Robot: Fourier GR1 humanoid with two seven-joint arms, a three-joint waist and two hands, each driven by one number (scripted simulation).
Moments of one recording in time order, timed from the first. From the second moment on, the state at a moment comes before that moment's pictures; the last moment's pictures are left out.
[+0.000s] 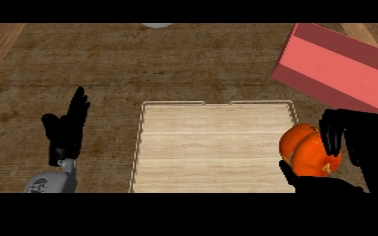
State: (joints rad) left arm -0.09 0.21 -0.01 -1.32 0.08 0.25 0.03; right arm -0.20 -0.42 0.24 -2.31 0.80 0.48 0.85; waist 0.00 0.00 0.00
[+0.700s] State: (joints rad) left arm -0.09 0.19 0.01 -1.30 0.05 0.23 0.00; right arm -0.40 -0.53 -0.22 -2.06 0.66 0.51 0.59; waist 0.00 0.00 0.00
